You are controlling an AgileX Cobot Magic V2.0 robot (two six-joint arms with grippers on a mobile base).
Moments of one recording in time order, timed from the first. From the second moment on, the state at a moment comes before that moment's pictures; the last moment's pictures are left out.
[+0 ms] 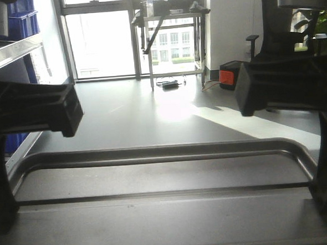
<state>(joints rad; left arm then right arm) -1.05 1.28 -0.85 0.19 1.01 -1.02 0.92 1.17 -0.75 -0.22 0.91 1.21</state>
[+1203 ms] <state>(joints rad) -1.05 1.28 -0.85 0.18 1.05 -1.02 0.92 1.17 -0.75 -0.20 0.89 1.20</state>
